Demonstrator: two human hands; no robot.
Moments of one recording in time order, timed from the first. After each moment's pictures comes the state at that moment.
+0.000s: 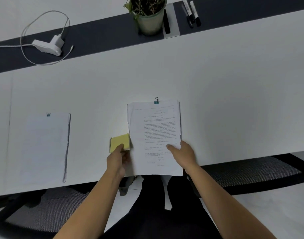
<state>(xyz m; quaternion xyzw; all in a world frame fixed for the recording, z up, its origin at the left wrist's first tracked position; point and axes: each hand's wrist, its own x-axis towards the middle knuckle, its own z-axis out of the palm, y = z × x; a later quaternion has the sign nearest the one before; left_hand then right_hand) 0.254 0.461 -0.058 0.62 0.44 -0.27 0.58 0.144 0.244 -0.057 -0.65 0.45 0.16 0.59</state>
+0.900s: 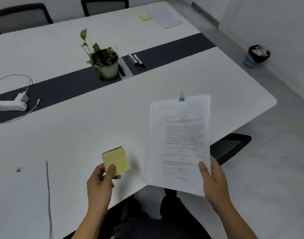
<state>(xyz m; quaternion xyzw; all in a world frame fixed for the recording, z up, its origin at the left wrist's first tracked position) 0.229 0.493 0.081 0.78 0.01 -0.26 0.57 0.014 0.301 0.113 -0.59 0.51 -0.23 0.58</state>
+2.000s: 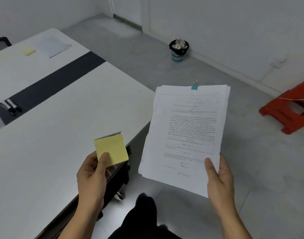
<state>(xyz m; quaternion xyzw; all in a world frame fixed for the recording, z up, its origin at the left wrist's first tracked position) -0.131 0.052 0.157 0.73 -0.15 -0.31 0.59 -0.396 -0.031 0.134 -0.46 0.59 -0.42 0.52</state>
